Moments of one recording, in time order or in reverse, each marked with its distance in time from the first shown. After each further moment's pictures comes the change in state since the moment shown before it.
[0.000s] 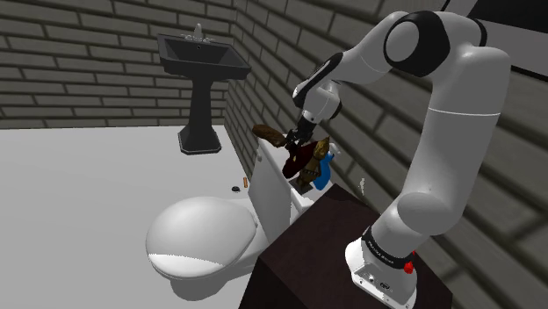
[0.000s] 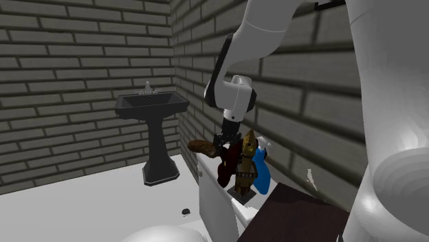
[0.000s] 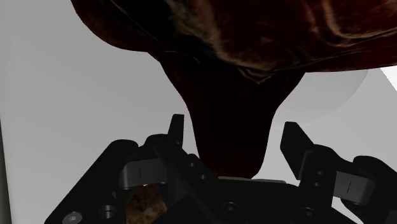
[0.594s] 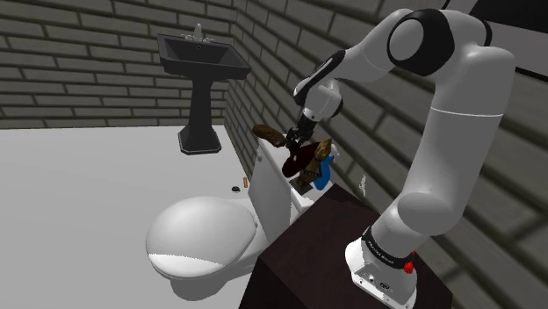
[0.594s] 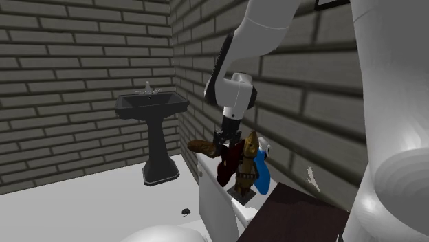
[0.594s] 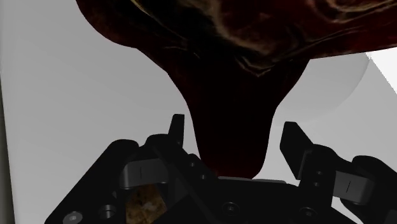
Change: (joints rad) arm 0.008 -0.022 -0.012 -0.002 -0.023 -0.018 0.020
